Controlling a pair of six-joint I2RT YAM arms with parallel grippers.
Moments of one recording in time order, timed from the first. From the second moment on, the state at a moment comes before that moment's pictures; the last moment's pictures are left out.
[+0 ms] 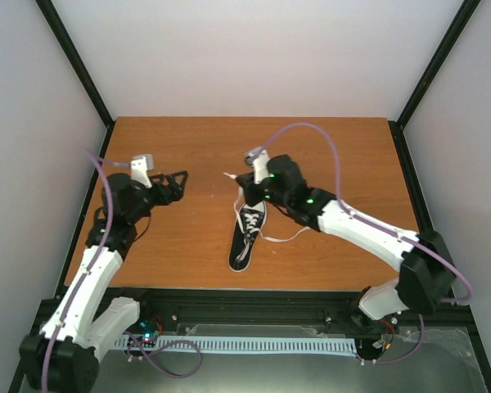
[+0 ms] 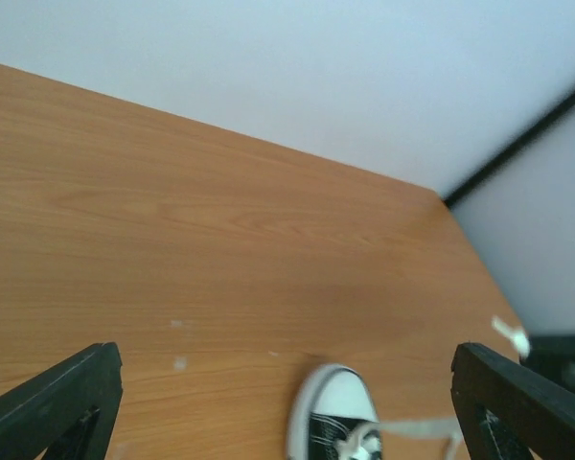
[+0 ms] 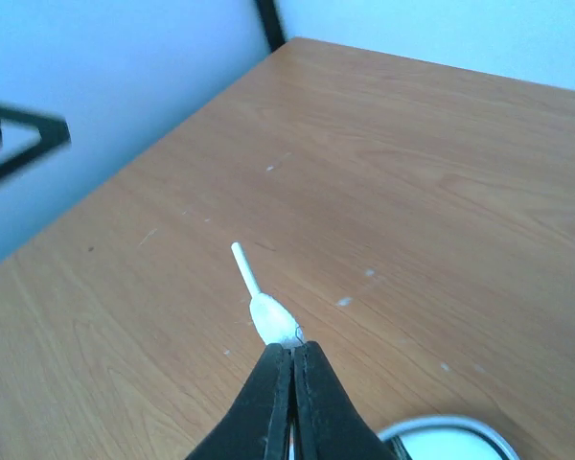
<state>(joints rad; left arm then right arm) -0.10 0.82 0.72 -0.20 0.33 -0.46 0.83 1.48 1.12 -0.07 -0.09 0.20</state>
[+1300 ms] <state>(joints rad) -0.62 1.53 0.68 0.50 0.64 -0.30 0.73 1.15 0.93 -0.05 -0.03 0.53</state>
